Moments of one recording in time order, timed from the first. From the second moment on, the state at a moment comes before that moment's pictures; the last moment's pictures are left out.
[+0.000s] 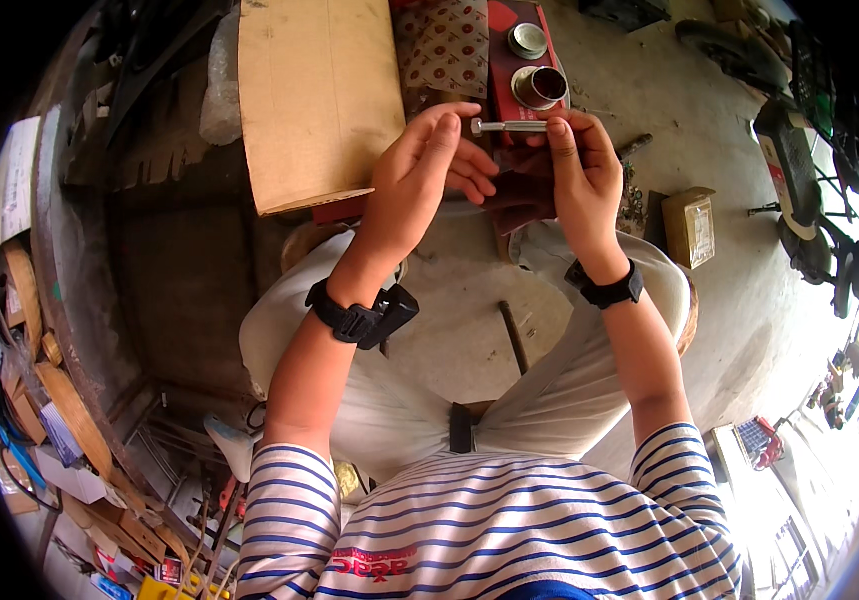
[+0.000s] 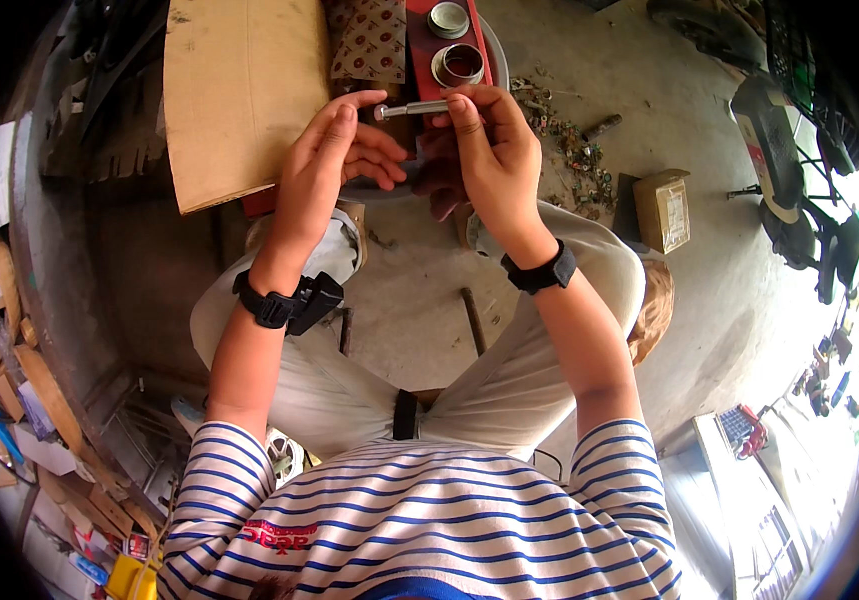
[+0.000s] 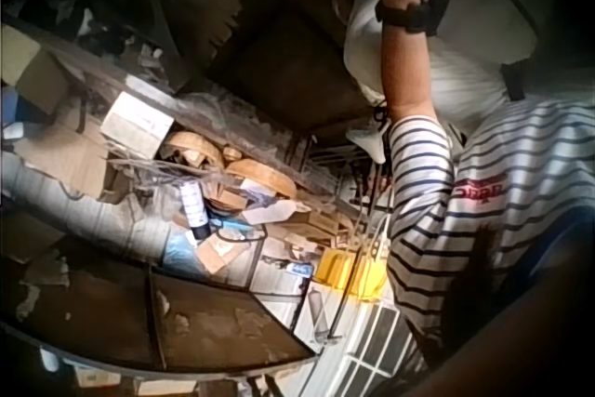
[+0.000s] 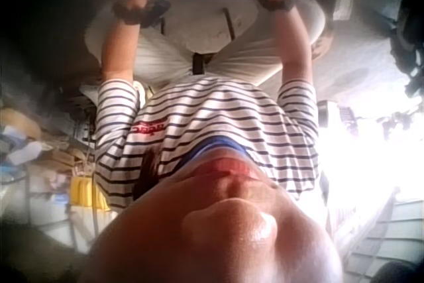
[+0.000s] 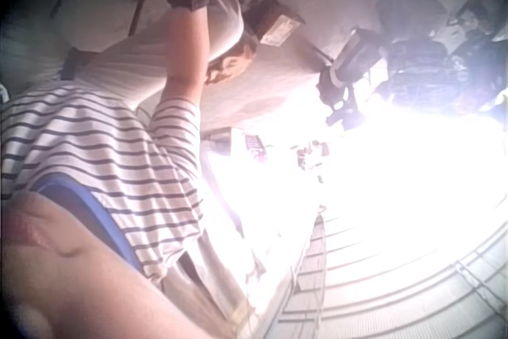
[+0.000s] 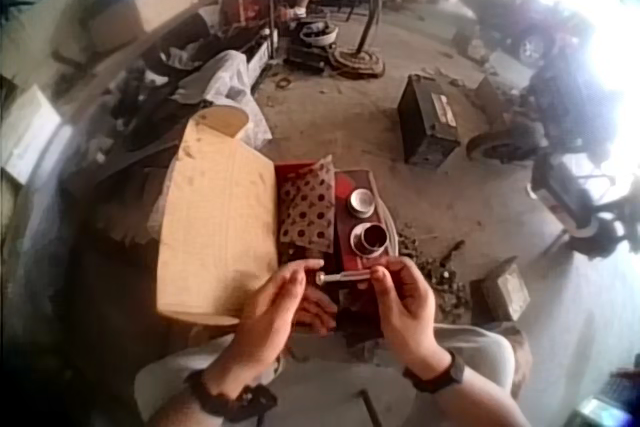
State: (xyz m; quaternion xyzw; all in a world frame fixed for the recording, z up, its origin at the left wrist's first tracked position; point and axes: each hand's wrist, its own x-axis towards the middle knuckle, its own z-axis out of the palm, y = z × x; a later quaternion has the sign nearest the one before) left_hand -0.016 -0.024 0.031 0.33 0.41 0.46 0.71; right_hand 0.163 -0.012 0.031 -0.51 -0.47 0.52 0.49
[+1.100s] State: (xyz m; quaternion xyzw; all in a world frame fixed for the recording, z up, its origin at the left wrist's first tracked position) left_hand -0.006 -0.032 0.022 0.41 0.40 0.55 0.61; right_hand 0.165 -0.009 0.034 -0.49 -0.39 0.63 0.45
